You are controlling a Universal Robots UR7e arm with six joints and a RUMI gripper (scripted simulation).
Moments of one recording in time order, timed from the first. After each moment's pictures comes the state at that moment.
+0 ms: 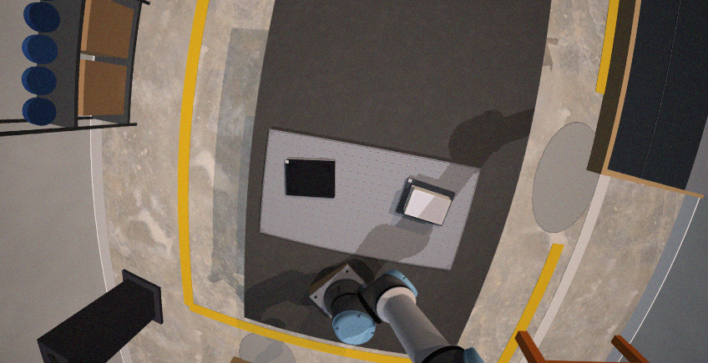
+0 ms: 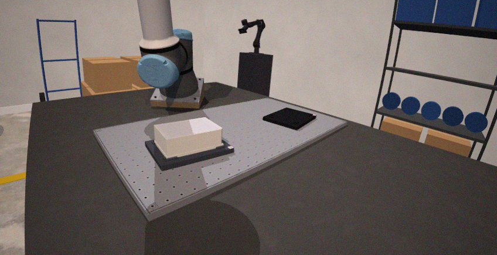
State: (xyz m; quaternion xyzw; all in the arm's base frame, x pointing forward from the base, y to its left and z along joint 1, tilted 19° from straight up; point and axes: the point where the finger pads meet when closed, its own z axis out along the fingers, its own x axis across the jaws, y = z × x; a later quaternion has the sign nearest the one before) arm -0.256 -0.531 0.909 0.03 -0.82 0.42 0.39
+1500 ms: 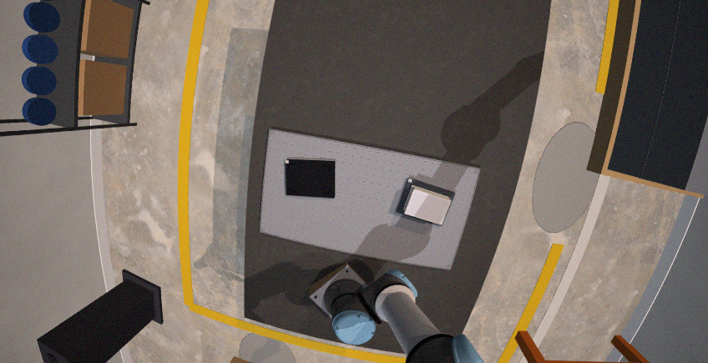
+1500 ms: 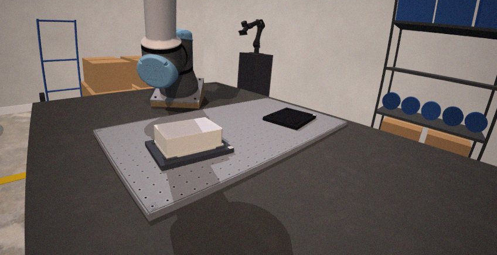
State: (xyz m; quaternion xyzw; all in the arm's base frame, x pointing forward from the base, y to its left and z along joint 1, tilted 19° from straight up) arm -0.160 -0.426 0.978 0.05 -0.80 0.44 0.40
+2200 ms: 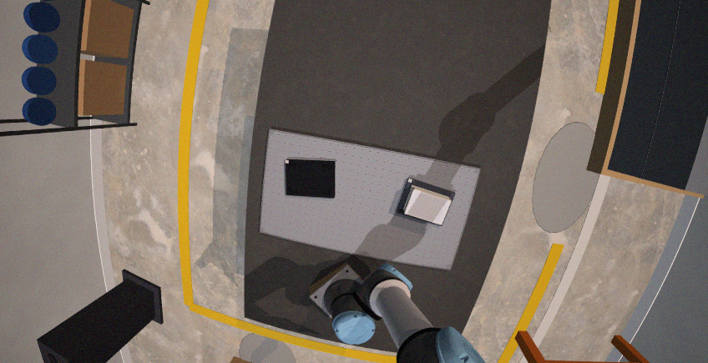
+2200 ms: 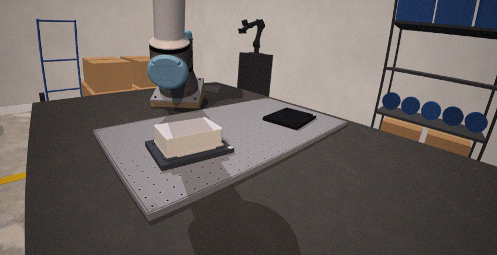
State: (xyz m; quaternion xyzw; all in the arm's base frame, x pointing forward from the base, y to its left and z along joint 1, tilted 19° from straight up) arm -0.079 -0.448 0.978 0.13 -0.79 0.48 0.36
